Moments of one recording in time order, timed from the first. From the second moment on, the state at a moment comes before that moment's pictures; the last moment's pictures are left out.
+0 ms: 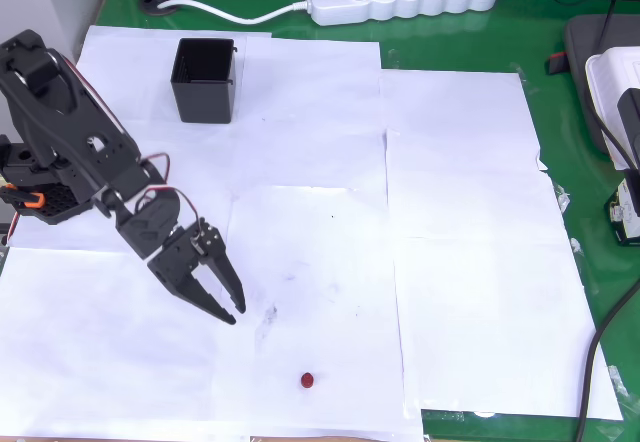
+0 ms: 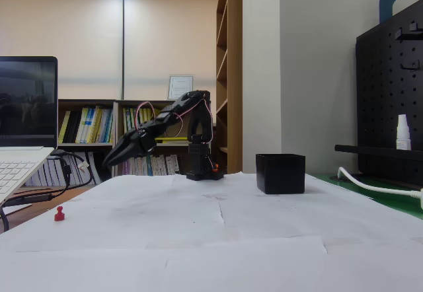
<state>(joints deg) 44.7 84.9 46.8 -16.3 -91.1</state>
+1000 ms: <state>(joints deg) 44.6 122.5 62.7 -49.7 -92.8</state>
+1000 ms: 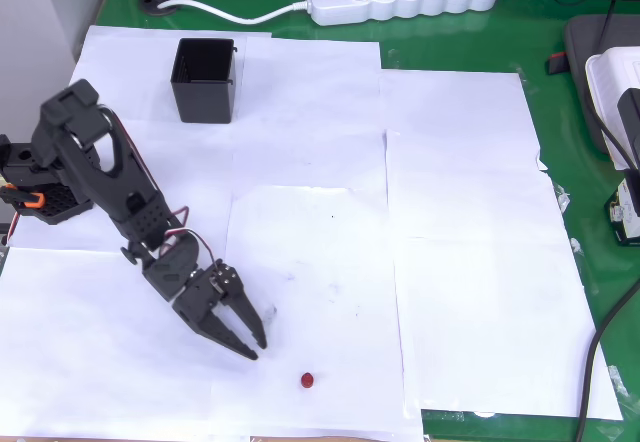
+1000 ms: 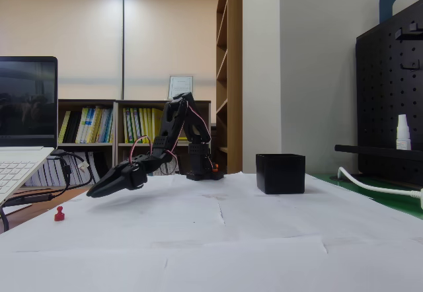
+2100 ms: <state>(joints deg) 43.9 133.2 74.3 -48.1 -94.0</state>
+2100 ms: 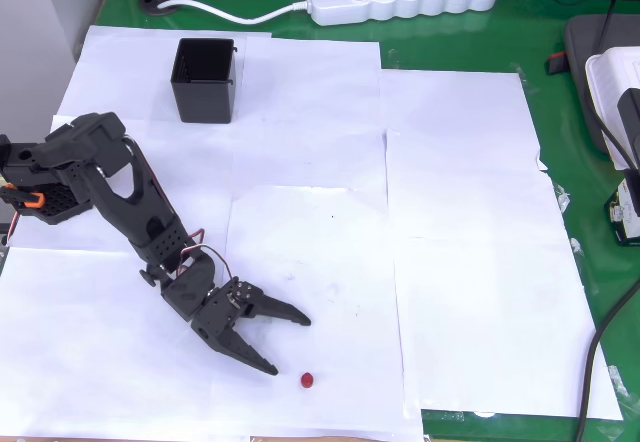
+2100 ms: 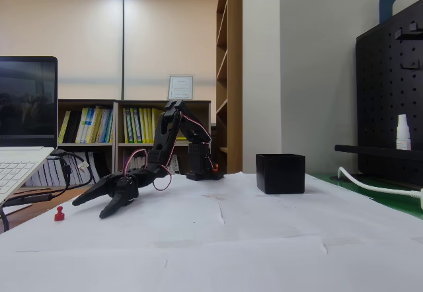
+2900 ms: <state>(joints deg) 43.4 129.5 81.0 -30.2 -84.3</state>
